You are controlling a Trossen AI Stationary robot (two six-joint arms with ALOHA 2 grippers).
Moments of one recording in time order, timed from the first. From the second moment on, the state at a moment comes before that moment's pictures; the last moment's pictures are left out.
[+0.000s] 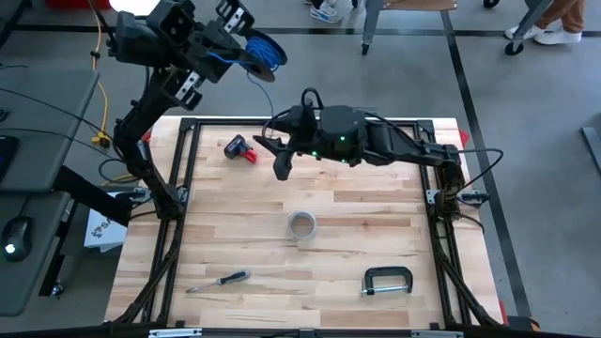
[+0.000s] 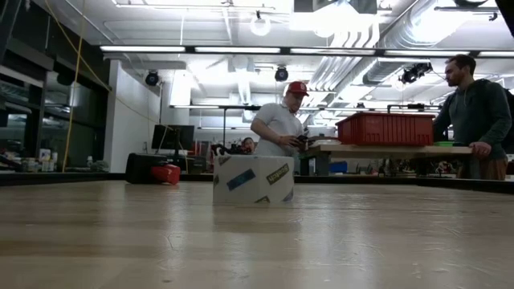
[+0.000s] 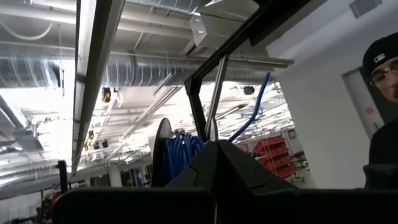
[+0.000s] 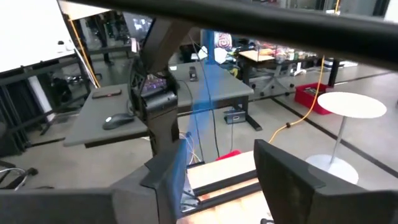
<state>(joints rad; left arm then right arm) 0.41 1.70 2.36 0.33 0.85 -0.52 0.05 1.95 2.35 -0.51 0.32 0.11</state>
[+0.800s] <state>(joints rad) 0.44 1.66 2.36 0.34 0.84 -0.52 0.06 1.94 2.35 -0.49 0.31 0.08</state>
